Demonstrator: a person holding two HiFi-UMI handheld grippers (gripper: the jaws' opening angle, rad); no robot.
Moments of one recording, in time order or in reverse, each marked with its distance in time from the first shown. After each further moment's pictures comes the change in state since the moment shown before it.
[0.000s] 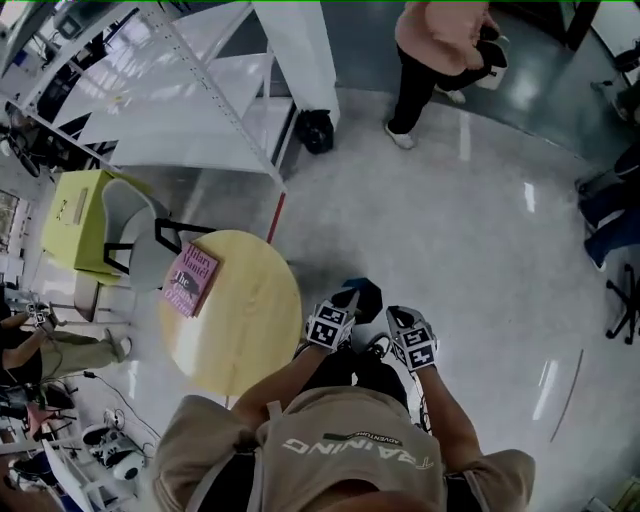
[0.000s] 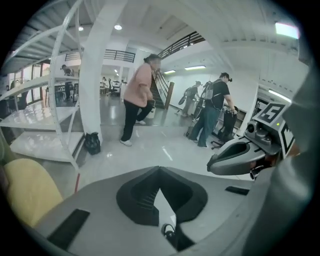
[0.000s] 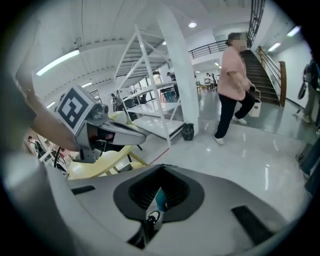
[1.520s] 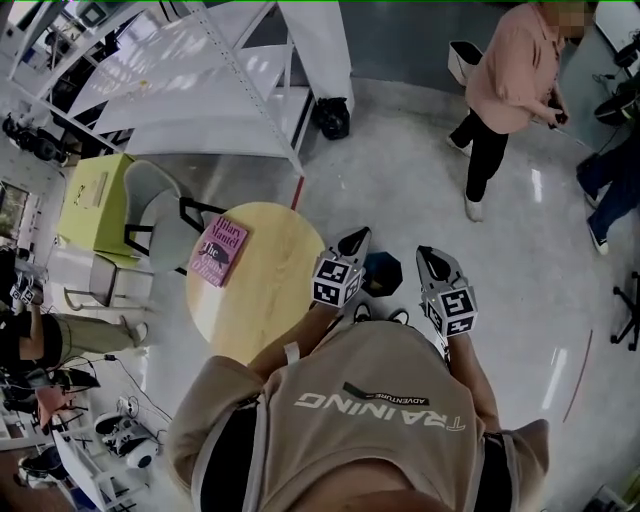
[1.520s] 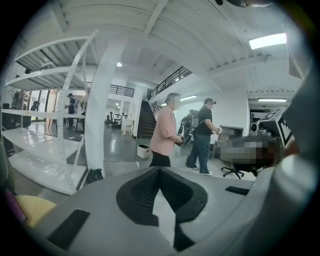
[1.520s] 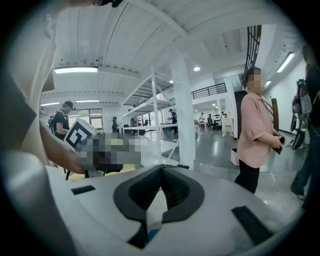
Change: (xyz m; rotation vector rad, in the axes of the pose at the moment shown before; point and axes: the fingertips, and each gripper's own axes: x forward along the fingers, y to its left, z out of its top) left arm -0.123 0.021 0.124 0.059 -0.384 0.026; right arm -0.106 0.050 0.165 -0.127 -0.421 -0.089
